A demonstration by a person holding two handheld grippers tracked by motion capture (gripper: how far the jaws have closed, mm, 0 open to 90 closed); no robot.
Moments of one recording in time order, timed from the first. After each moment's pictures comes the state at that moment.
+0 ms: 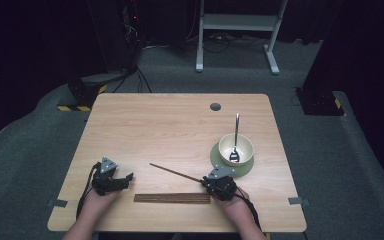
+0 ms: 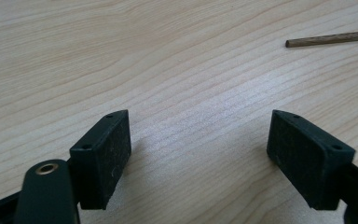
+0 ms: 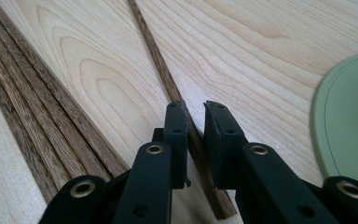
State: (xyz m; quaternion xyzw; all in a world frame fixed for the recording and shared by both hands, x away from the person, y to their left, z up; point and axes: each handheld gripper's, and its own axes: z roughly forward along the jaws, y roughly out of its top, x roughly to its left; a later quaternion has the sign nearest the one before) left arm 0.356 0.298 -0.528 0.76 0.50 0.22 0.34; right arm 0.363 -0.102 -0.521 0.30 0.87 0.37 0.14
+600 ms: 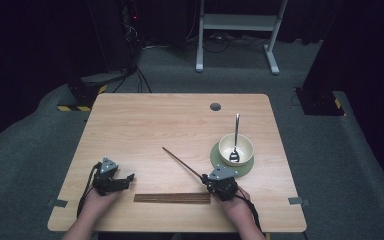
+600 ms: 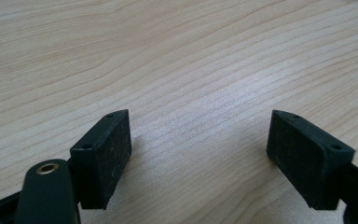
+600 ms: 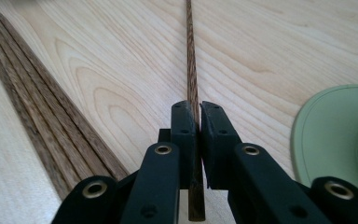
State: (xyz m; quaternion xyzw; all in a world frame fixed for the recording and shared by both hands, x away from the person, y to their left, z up) left arm 0.355 0.296 -0.528 0.77 0.49 0.22 0.34; right arm 0.353 -0.103 -0.503 0.29 0.85 0.40 0.17
